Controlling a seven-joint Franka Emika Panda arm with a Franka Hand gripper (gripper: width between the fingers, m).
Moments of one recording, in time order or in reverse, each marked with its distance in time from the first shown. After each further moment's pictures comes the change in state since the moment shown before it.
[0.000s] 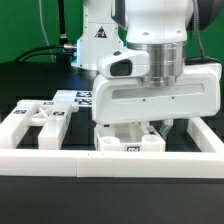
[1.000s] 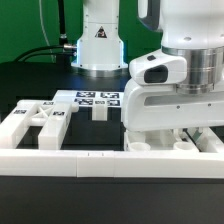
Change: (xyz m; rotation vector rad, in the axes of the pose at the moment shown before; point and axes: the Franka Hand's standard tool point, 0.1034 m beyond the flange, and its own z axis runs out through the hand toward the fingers) arm 0.020 -0.035 0.003 0.010 -0.087 0.066
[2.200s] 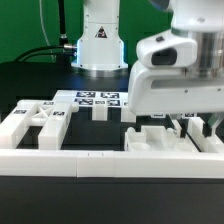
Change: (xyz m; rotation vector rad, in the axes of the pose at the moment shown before) arm 0.008 -0.003 -0.055 0.000 0.003 0.023
